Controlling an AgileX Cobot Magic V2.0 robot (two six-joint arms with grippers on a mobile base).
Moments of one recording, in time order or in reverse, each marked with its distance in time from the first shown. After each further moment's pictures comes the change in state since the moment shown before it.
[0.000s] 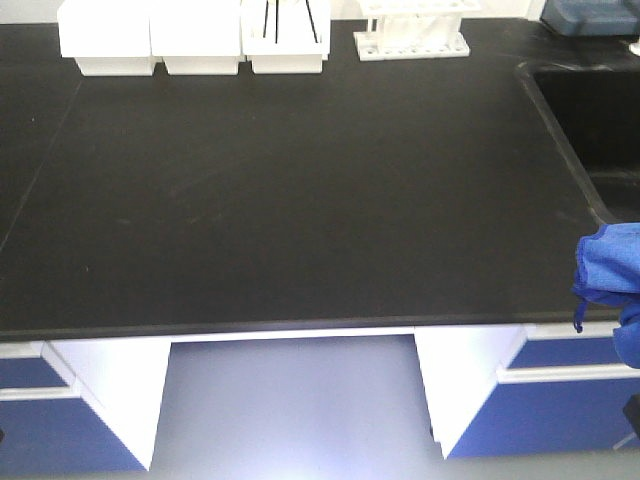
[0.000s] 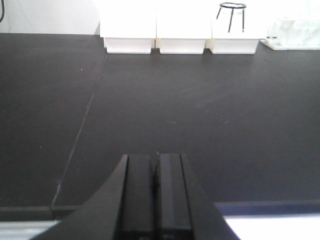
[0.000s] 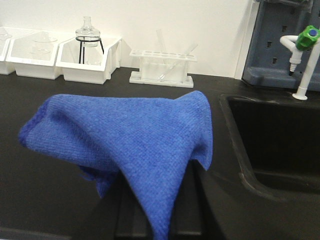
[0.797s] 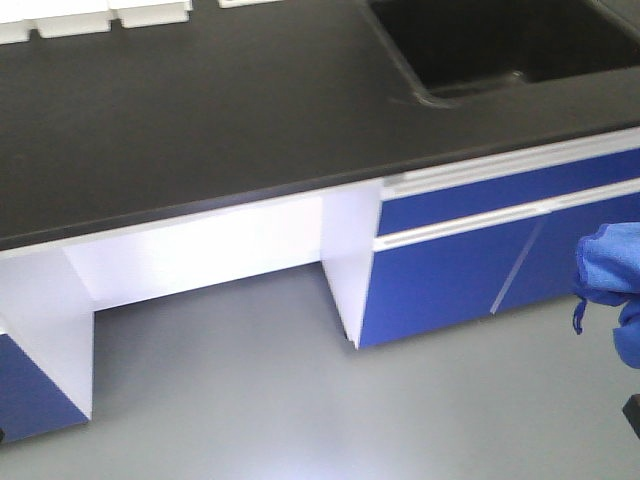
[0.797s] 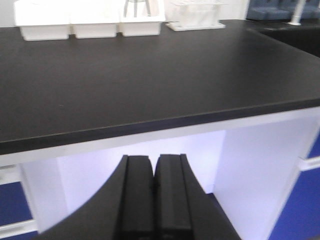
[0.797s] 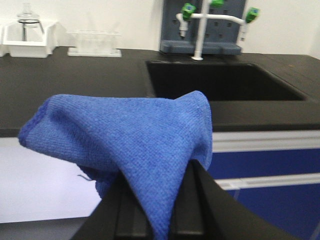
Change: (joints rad) left arm 0.000 0.000 0.000 0.000 0.000 0.000; right arm 0.000 0.000 0.000 0.000 0.000 0.000
